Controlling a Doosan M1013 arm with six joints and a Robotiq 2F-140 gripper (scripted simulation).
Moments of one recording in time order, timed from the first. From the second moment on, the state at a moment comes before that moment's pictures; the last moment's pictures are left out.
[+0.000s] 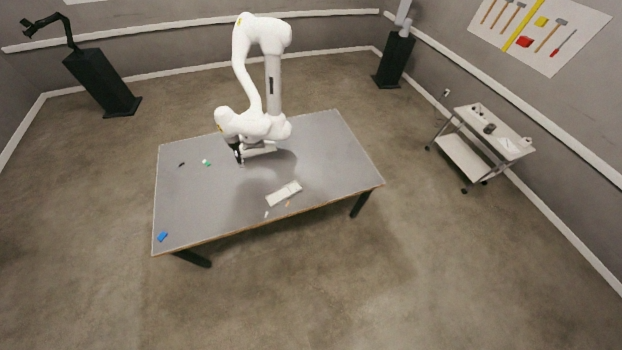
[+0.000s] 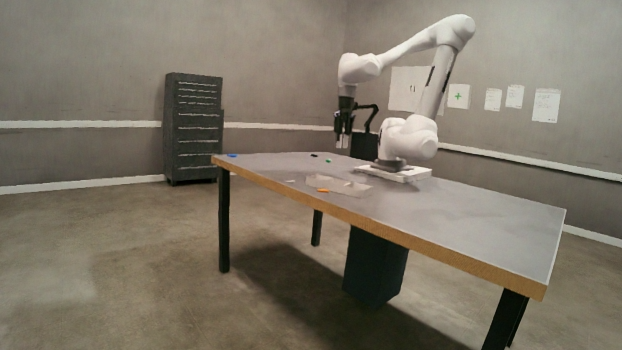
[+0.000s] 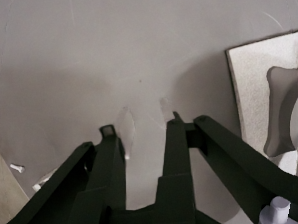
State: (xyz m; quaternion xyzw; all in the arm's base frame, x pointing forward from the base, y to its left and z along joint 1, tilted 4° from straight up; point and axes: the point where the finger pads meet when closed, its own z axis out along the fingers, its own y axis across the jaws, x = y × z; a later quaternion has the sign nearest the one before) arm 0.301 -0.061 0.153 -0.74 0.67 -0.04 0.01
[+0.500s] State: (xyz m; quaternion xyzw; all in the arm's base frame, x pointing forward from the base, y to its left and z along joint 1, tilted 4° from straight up) arm 0.253 -0.161 0.136 -0.53 0.85 -0.03 0.01
